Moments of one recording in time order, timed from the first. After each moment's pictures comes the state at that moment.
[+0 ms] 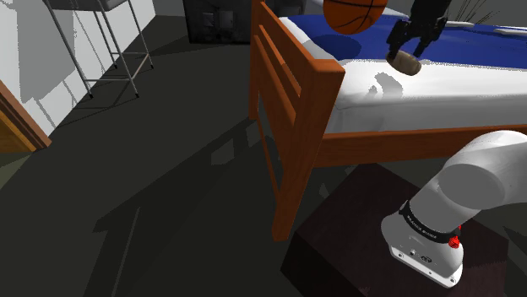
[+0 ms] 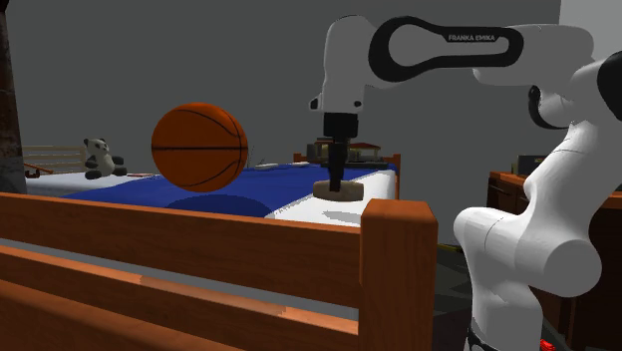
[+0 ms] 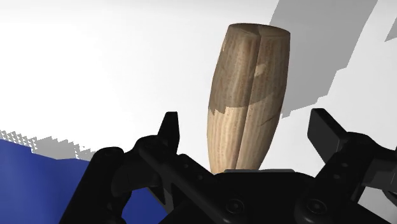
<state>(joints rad) -0.20 -0.75 -0.21 -2.34 -0.24 1.65 0.13</state>
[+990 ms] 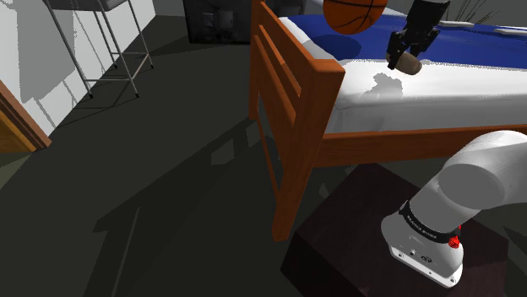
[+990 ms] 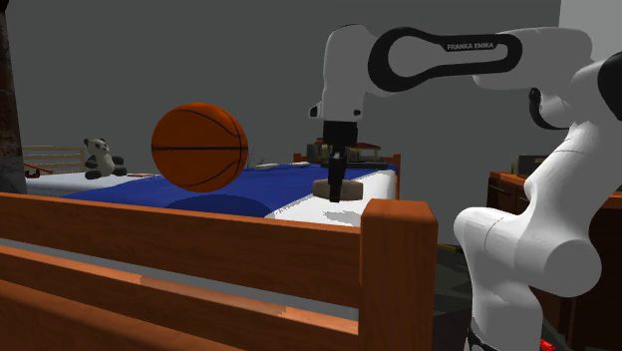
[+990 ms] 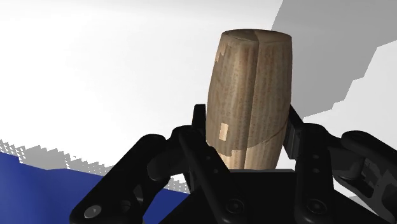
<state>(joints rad) -0.20 -0.75 -0.22 -2.38 -0.24 1.69 0.14</state>
